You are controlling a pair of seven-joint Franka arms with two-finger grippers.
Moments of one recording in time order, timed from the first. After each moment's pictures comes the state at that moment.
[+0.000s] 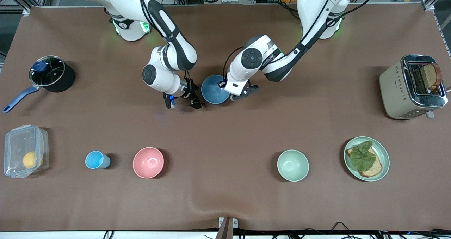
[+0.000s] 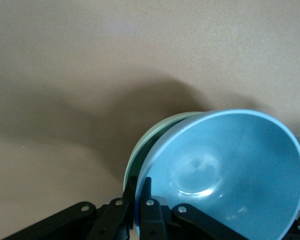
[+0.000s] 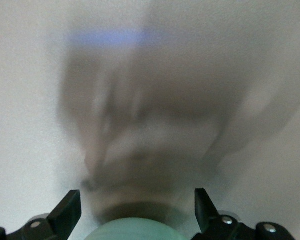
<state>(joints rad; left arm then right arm) -0.33 0.59 -0.58 -1.90 -0.04 2.45 -1.28 0.69 0.46 -0.02 -2.18 0.92 2.60 1.10</state>
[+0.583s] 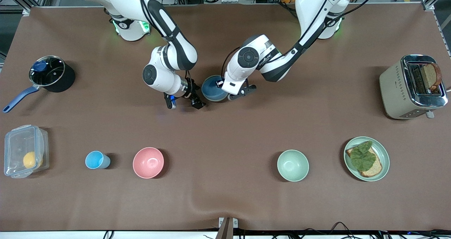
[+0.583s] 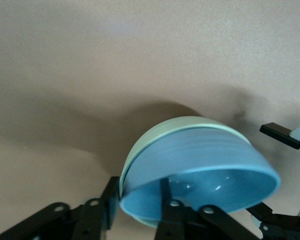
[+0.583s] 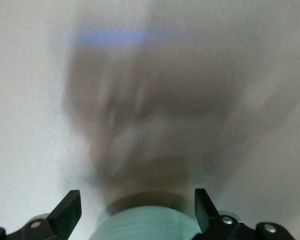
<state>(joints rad) -0.34 0.60 -0.57 -1.86 0.00 2.39 -1.28 0.69 0.45 -0.02 -2.16 0.92 2.57 1.09</state>
